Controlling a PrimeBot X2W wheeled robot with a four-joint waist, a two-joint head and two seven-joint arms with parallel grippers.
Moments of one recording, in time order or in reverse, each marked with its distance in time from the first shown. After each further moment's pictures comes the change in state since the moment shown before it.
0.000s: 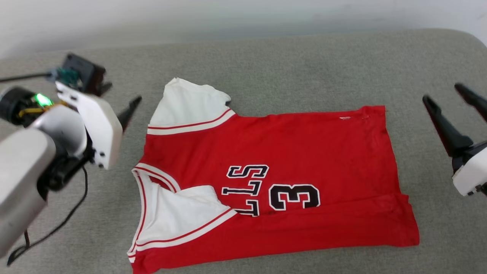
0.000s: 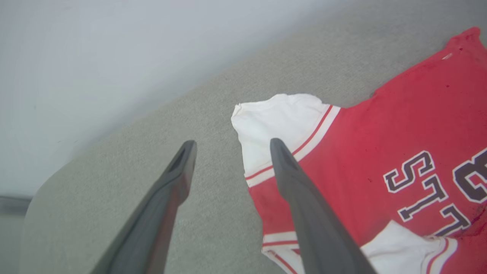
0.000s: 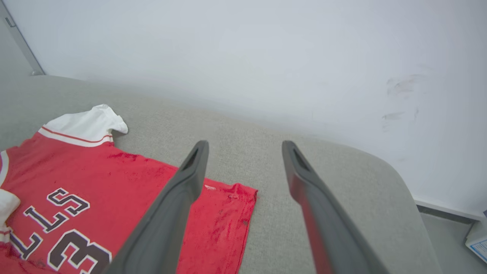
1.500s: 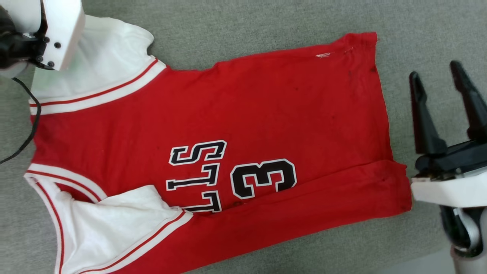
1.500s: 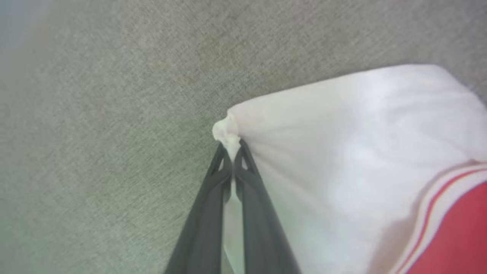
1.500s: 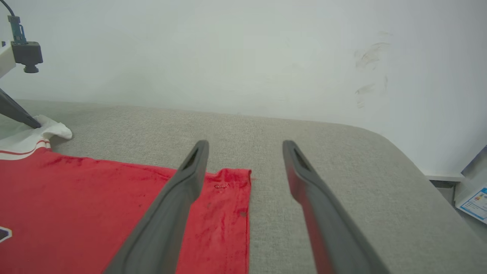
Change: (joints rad) left arm -0.539 -0.091 -0.096 0.308 -0.019 -0.132 0.680; right arm 0.094 0.415 -0.138 -0.203 -0.318 0.000 -0.333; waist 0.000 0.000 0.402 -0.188
